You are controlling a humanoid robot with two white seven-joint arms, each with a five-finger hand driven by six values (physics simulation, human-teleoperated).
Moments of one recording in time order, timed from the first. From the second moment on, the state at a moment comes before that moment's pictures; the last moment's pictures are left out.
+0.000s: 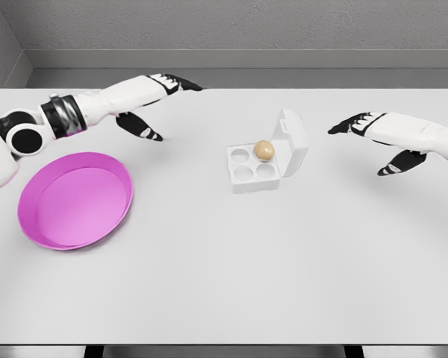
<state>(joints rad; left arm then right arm) -1.02 0.64 -1.17 -1.06 -0.04 -0.61 -0.10 -0.55 -0.83 0.44 -1.35 0.25 -0.61 0.61</state>
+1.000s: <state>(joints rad) -0.92 0.98 -1.14 -1.25 0.00 -0.61 -0.11 -0.56 -0.77 0.44 -1.40 0.24 -0.61 0.61</state>
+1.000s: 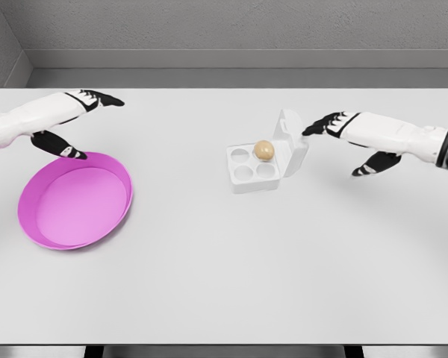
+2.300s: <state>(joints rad) -0.92 1.00 -1.14 -1.25 0.01 -0.61 -0.11 -0.64 -0.73 0.52 -1.31 0.28 -0.61 0.61</state>
